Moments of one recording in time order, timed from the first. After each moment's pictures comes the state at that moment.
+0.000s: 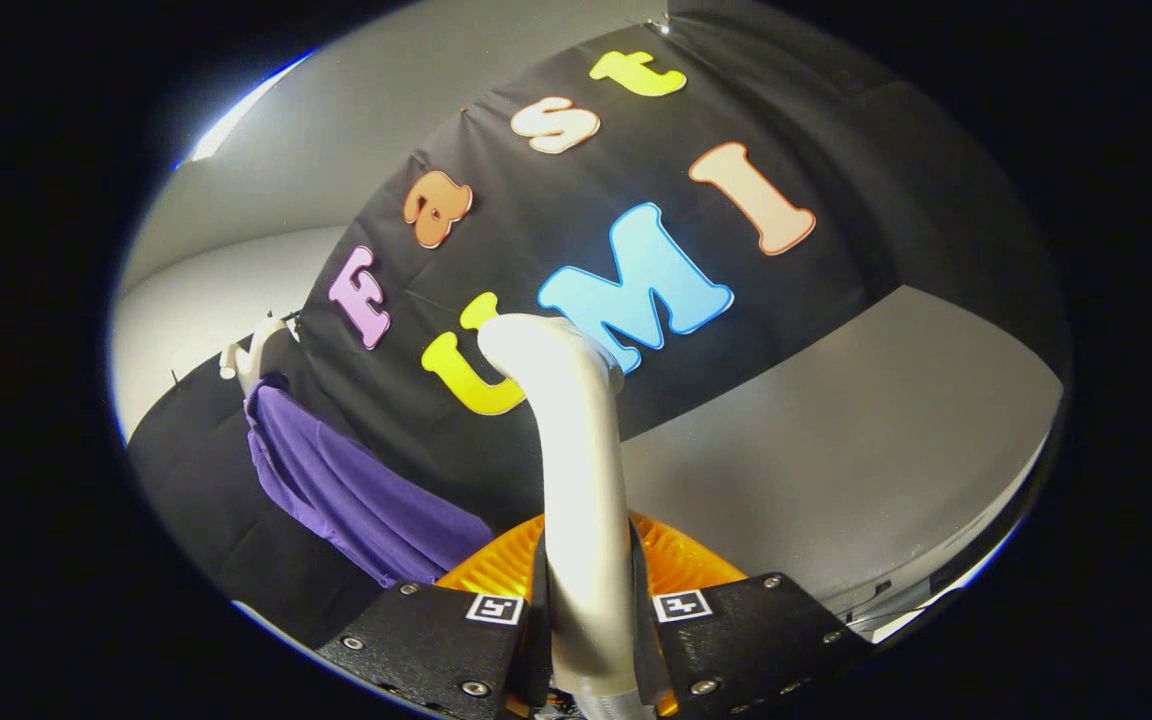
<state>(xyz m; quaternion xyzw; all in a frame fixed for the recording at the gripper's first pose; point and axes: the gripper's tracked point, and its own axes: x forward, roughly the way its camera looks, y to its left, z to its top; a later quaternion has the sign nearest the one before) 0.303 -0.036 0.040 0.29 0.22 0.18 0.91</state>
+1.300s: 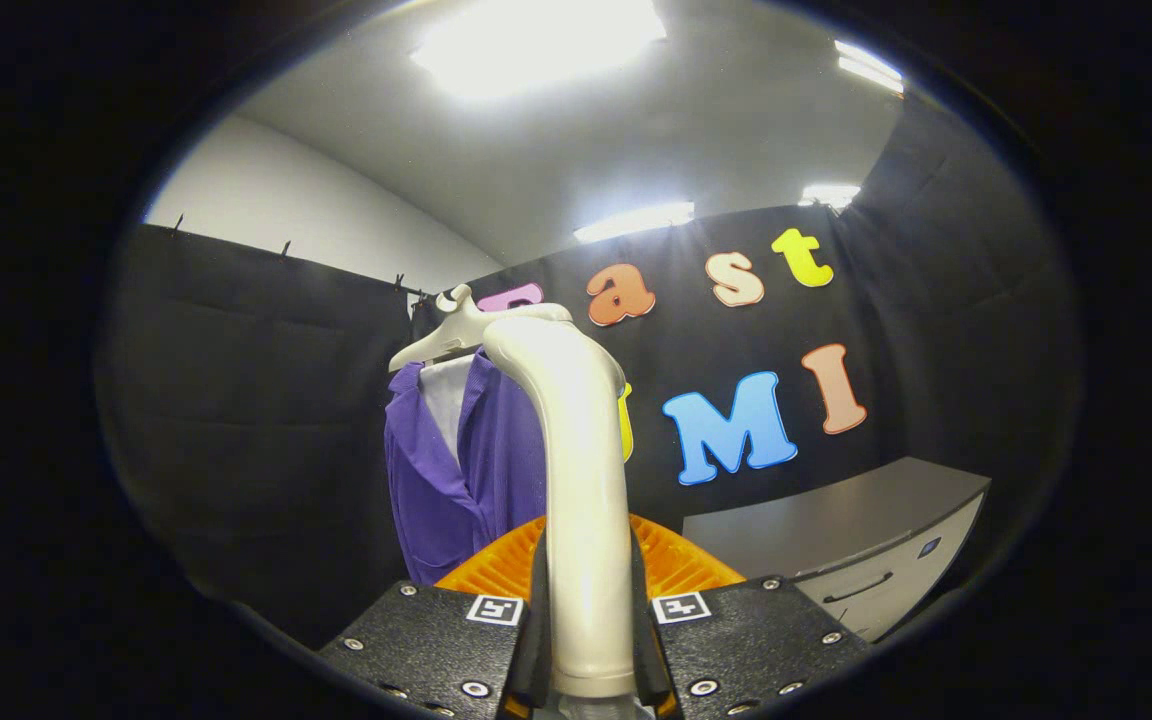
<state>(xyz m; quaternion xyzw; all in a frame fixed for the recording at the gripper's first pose) 0.107 0.145 0.142 0.09 -0.02 0.18 0.98</state>
